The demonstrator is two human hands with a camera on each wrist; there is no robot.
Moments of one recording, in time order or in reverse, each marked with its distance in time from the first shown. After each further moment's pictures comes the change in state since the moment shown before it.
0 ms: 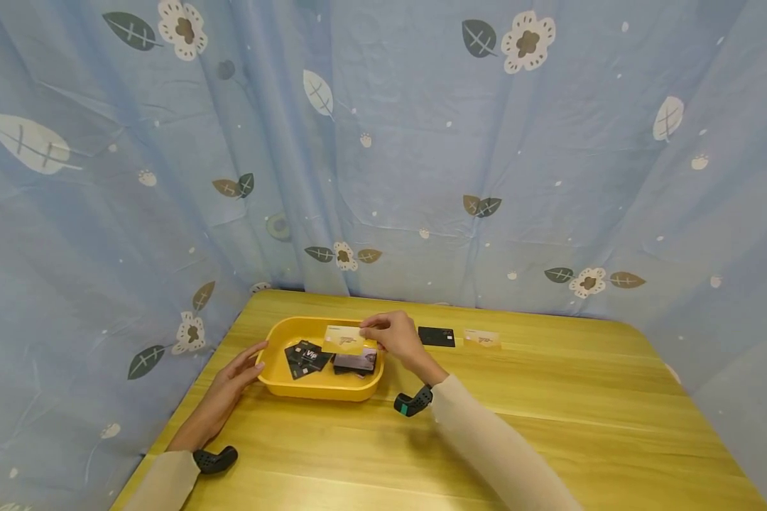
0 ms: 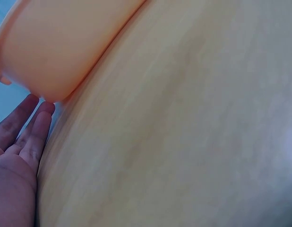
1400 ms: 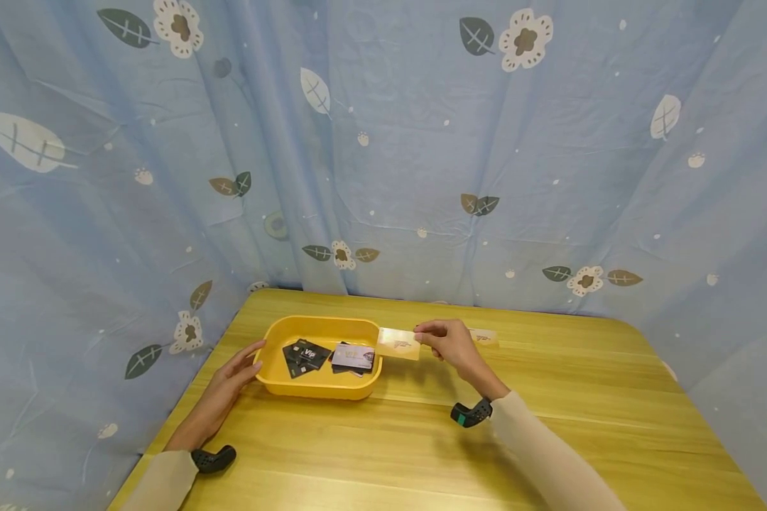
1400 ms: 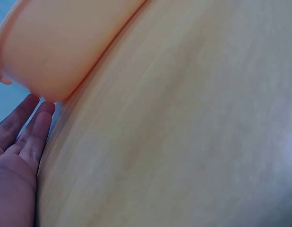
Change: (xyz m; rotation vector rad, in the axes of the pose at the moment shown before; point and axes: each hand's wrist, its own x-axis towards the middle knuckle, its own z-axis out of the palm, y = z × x) left_hand 0.000 -0.002 0.000 -0.009 -0.011 0.023; right_hand -0.045 0.035 -0.088 0.031 0.073 0.059
